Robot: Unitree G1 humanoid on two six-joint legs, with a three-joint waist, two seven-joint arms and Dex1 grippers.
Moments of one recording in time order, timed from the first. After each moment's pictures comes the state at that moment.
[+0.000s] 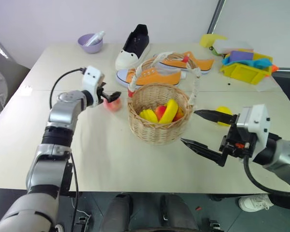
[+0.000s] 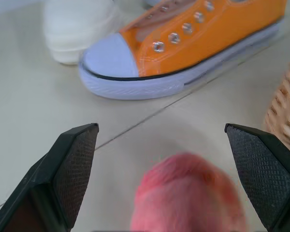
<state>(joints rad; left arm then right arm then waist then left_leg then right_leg) -0.90 0.46 -0.07 0.60 -0.13 0.42 -0.74 0.02 -0.88 -0.38 -0.85 0.91 0.67 0.62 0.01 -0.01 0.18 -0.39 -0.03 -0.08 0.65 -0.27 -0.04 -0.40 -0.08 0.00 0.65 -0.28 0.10</state>
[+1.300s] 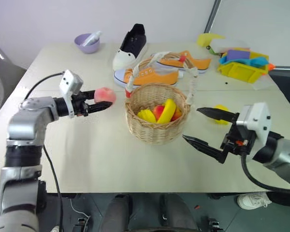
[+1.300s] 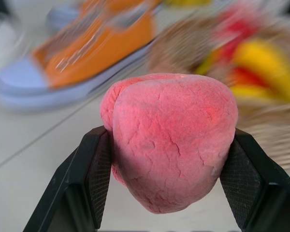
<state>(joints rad) -0.60 0.70 0.14 -0.03 -0.47 0.68 -1.10 0.03 -0.90 -0.43 -0.83 0.89 0.67 0.60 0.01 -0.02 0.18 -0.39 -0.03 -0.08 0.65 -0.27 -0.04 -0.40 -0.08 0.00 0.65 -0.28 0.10</state>
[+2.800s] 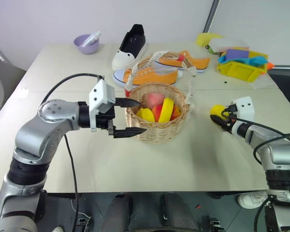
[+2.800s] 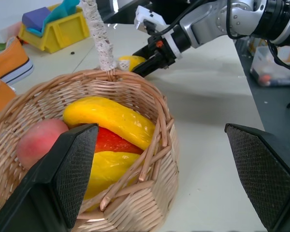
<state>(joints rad) -0.54 0.70 -0.02 -0.40 -0.58 0.68 -1.06 -0.35 -0.67 -0.17 0.09 0.35 0.65 0.43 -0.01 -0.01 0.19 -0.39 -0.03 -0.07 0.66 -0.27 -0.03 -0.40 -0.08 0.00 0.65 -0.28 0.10</state>
